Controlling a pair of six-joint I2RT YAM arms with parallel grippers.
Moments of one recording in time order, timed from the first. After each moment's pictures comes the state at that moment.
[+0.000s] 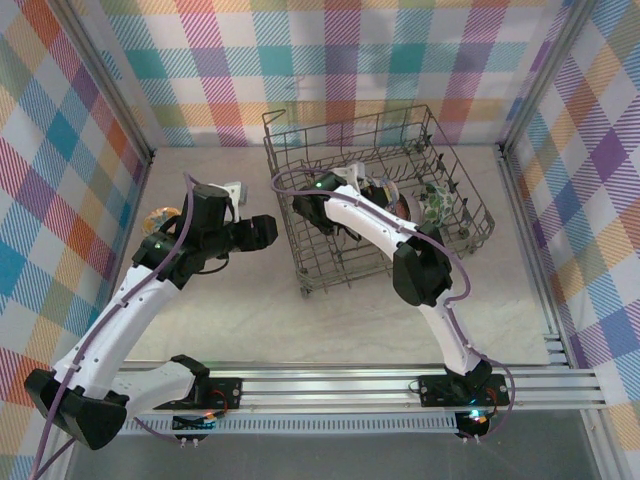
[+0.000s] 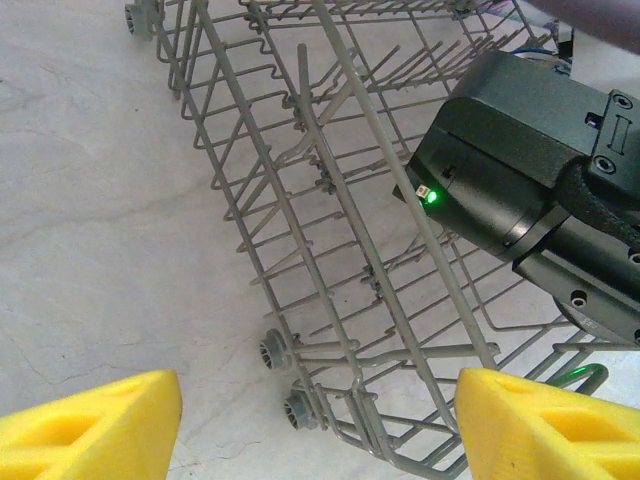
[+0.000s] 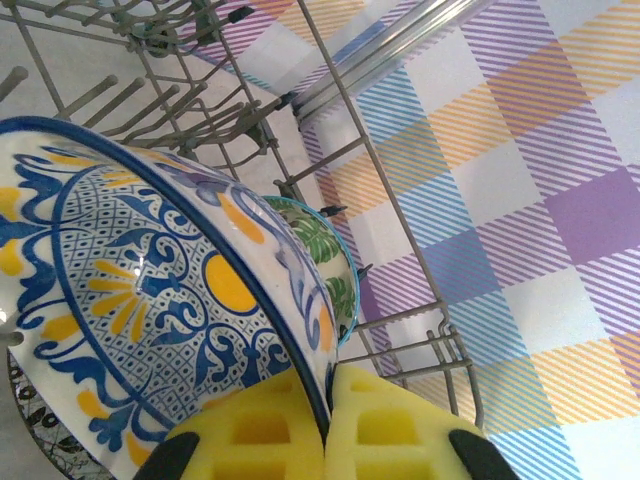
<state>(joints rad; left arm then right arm) -0.47 1.08 1.18 -0.78 0.07 -0.47 0.79 2.28 2.14 -1.70 1.28 0.91</state>
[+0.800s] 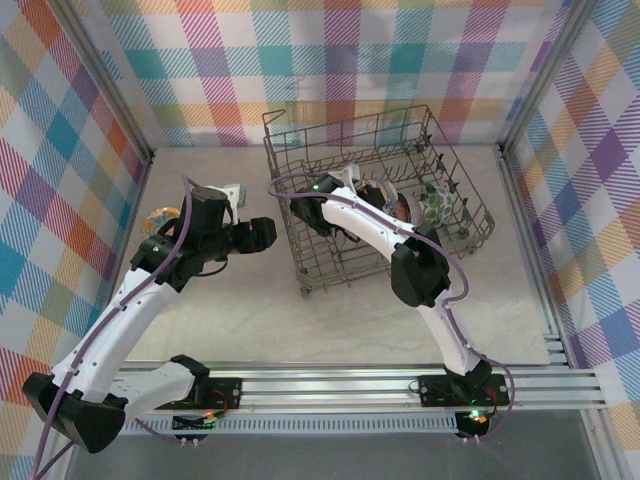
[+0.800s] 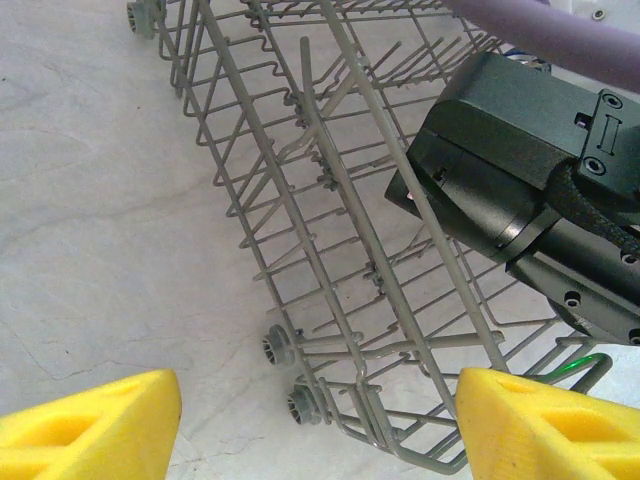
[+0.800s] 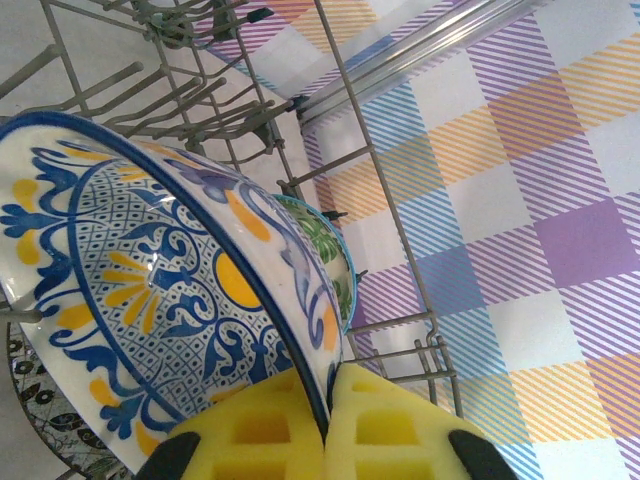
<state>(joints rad) -0.46 1.06 1.17 -0.78 0.07 -0.47 0.81 2.29 2.14 -1.70 1.28 0.83</state>
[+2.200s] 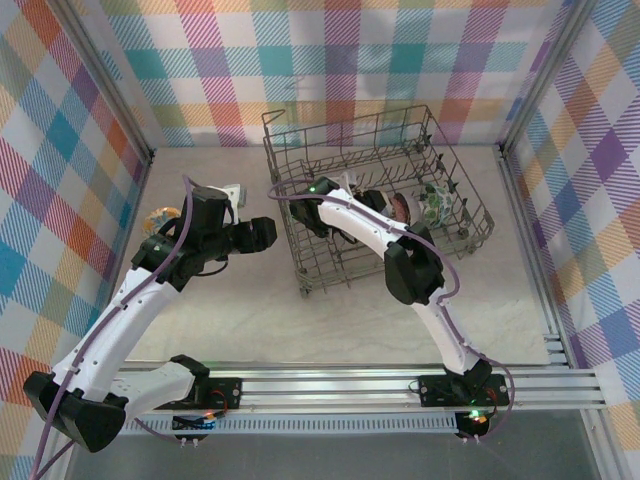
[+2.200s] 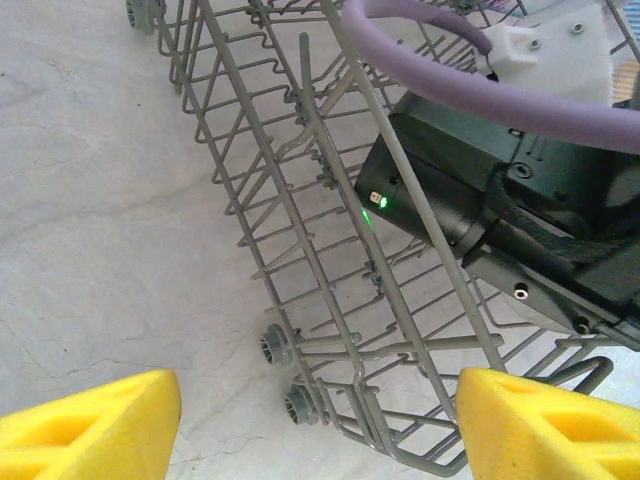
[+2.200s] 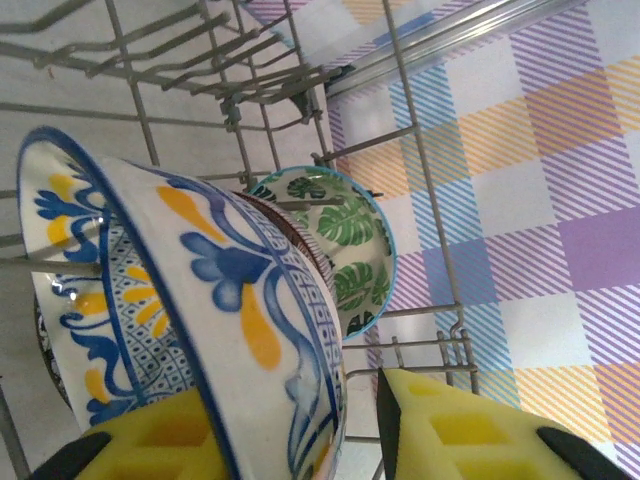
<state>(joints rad) -0.46 1.07 1.17 -0.78 0.07 -0.48 0.81 2.36 2.17 -1.70 1.22 0.77</state>
